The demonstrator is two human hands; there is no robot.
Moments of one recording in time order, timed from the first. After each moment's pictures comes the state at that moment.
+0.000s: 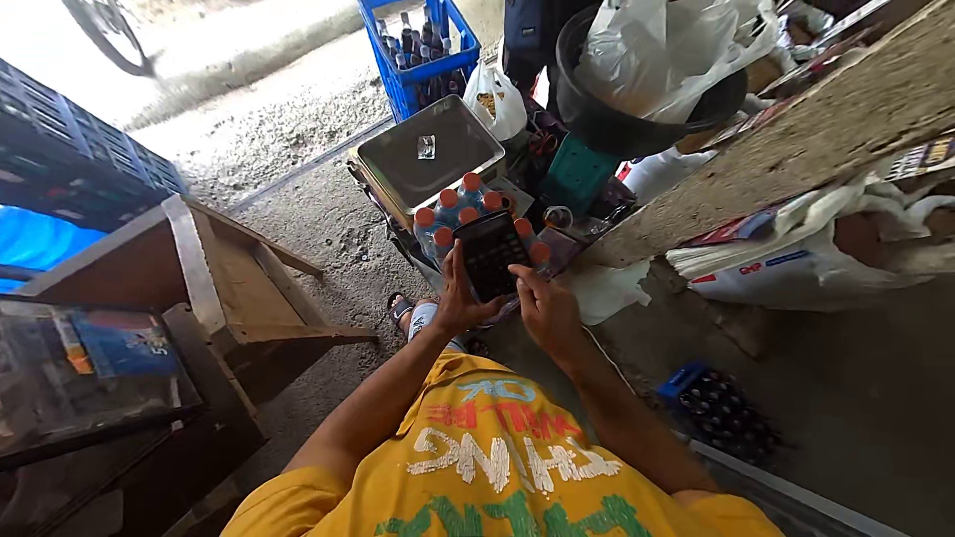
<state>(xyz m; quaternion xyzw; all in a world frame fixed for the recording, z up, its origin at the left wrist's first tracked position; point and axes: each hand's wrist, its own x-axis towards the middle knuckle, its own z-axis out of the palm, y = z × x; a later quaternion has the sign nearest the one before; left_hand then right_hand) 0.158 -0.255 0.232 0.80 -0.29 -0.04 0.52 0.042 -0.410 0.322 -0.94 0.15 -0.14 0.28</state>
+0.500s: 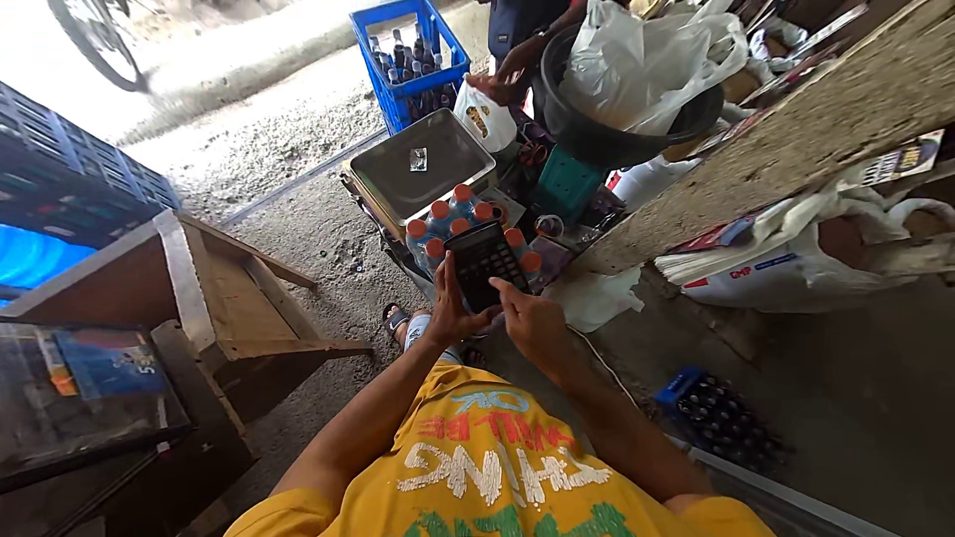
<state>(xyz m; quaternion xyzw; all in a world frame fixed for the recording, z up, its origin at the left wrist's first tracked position) 0.161 -0.257 0.226 0.79 -0.30 -0.03 0.53 0.045 -0.404 0.318 -0.96 0.12 -0.13 0.23</state>
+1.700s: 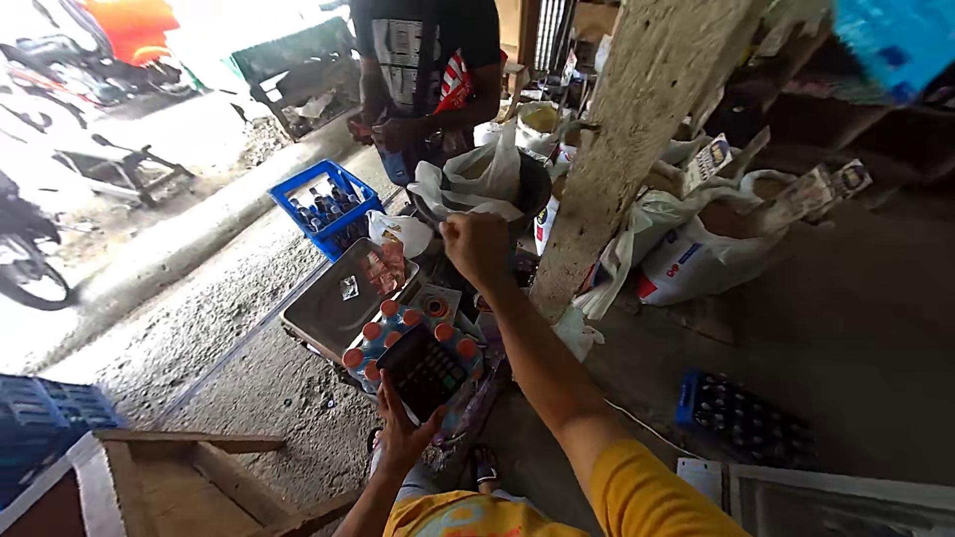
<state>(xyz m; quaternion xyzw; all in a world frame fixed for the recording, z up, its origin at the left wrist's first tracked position) 0.165 -0.254 0.230 0.84 -0.28 0.00 0.46 0.192 -0.555 0.485 -0.90 0.28 -0.29 0.14</state>
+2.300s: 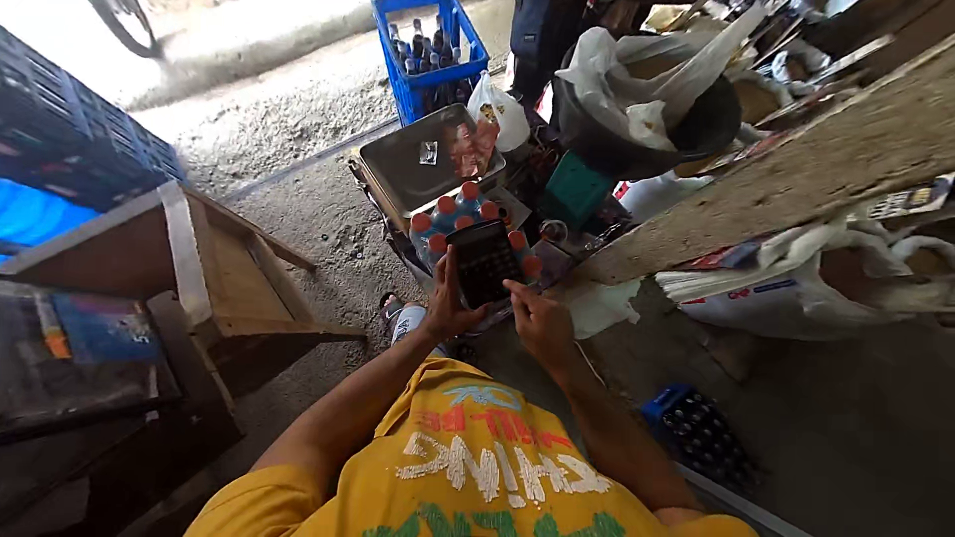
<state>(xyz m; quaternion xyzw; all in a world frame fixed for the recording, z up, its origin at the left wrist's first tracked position) 0.163 -0.256 0.229 0.80 -0.30 -0.02 0.52 0.038 -0.430 0.305 -0.95 0.13 -0.12 0.26</state>
